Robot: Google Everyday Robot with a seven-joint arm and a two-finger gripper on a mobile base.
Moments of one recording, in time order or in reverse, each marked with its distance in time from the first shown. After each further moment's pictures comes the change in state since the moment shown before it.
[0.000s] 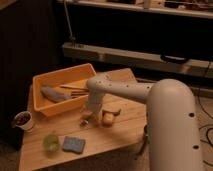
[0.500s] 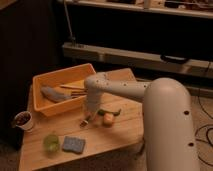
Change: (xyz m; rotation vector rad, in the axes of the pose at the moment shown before) arm 0.000 -0.011 0.004 -0.028 0.014 -0.030
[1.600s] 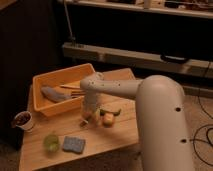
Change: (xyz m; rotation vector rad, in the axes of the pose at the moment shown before) arm 0.012 0.002 0.006 -0.057 0.087 0.100
